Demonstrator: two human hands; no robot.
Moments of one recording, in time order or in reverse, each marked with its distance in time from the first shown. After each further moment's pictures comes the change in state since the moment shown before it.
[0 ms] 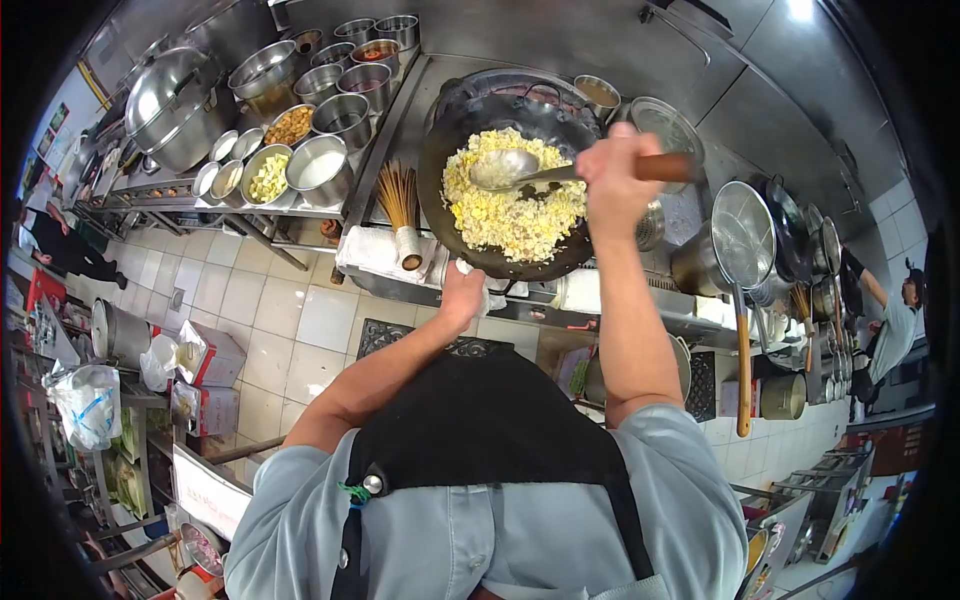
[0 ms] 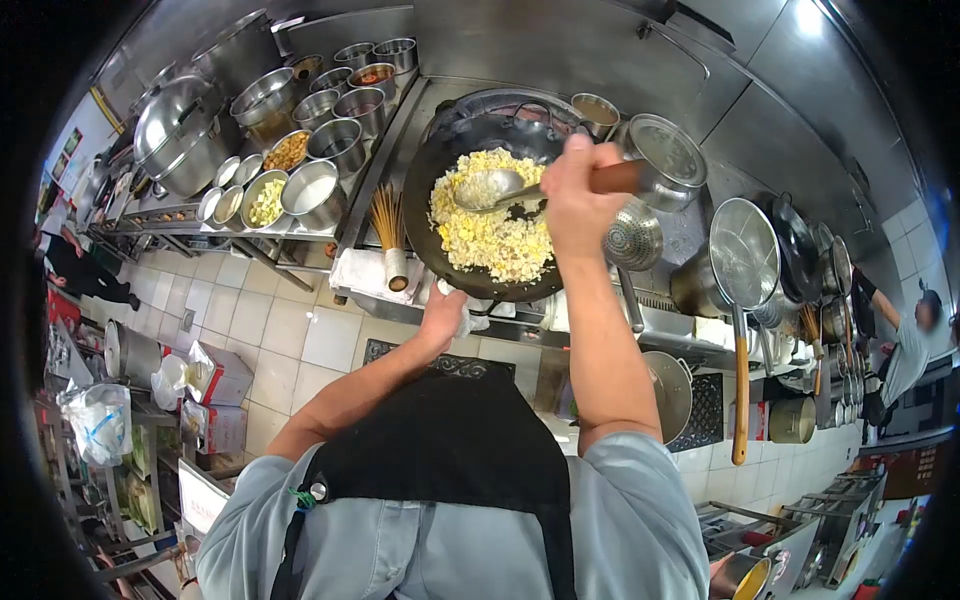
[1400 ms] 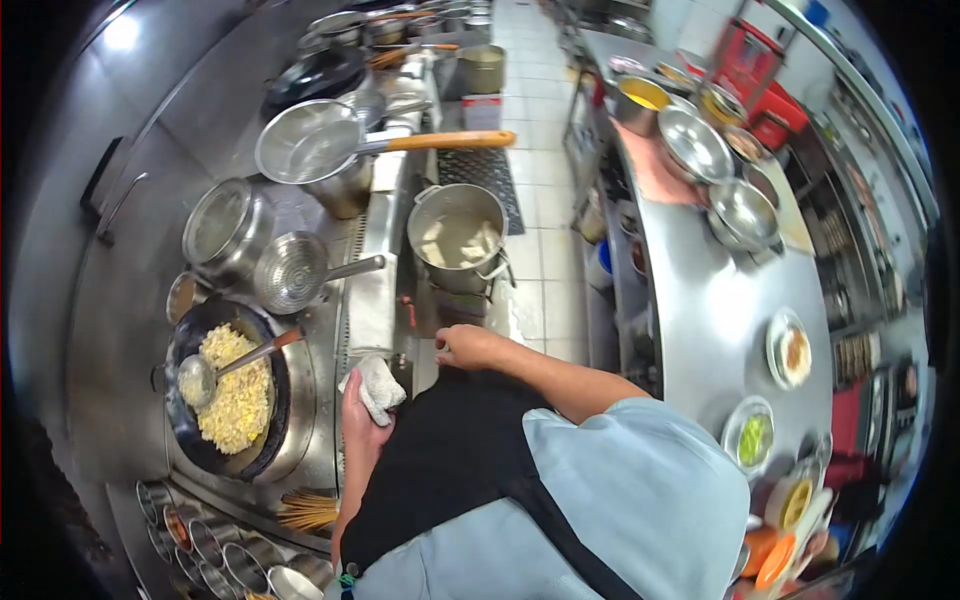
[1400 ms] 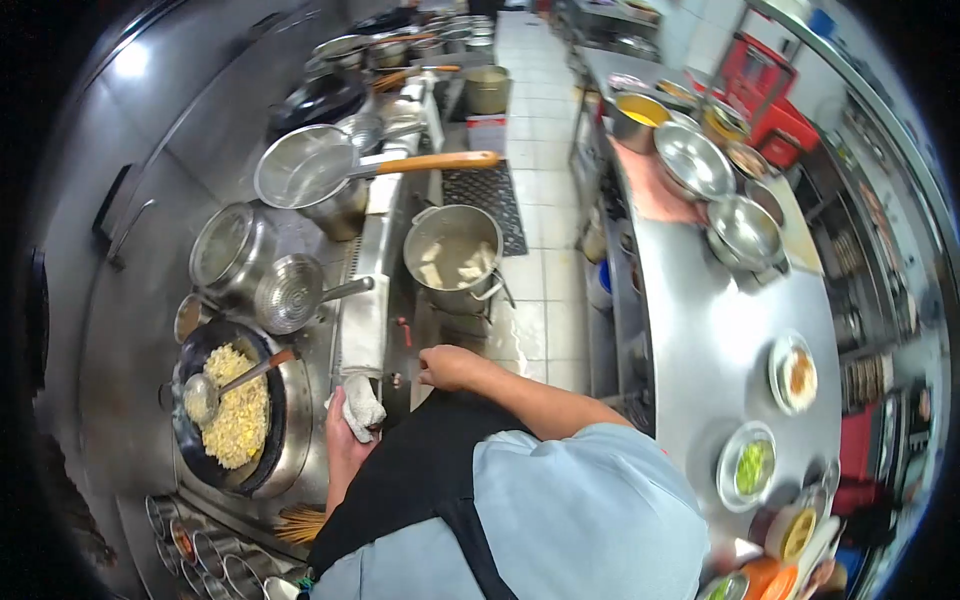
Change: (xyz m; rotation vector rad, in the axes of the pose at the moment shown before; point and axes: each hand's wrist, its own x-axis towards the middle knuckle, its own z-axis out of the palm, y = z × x) left_hand 0.071 0.057 0.082 0.062 -0.997 -1.065; right_hand -0.277 -0.016 -0.143 -1.228 0.176 1.155
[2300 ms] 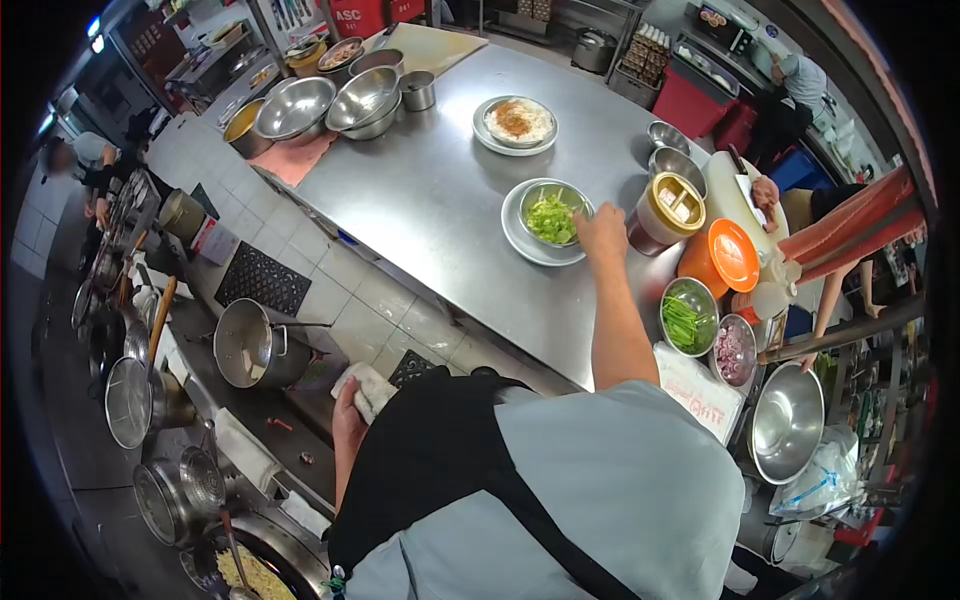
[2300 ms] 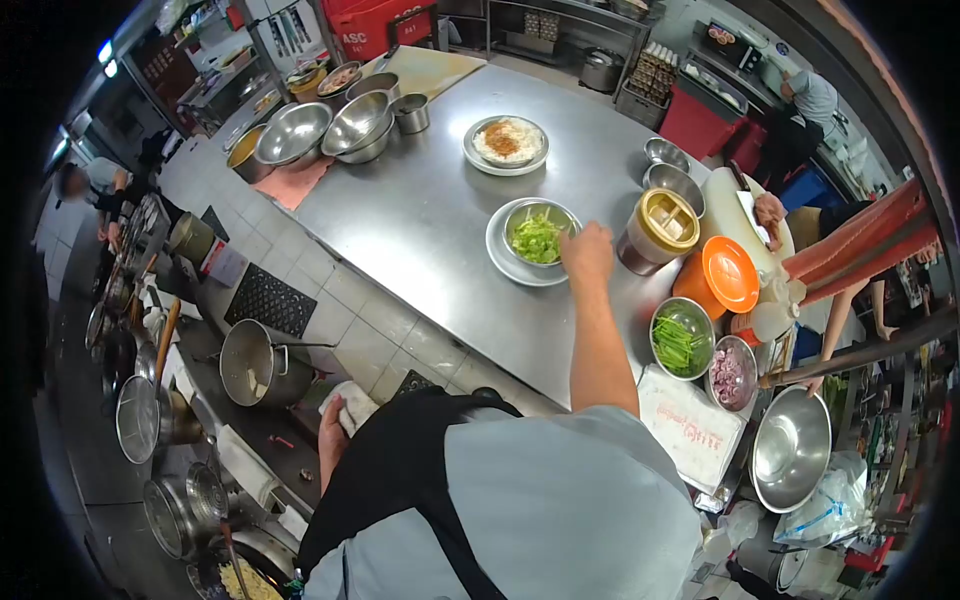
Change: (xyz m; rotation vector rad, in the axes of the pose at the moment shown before) left_hand -0.020 -0.213 0.115 0.627 -0.661 -0.692; right_hand -0.607 0.136 0.099 0.066 1.573 1.715
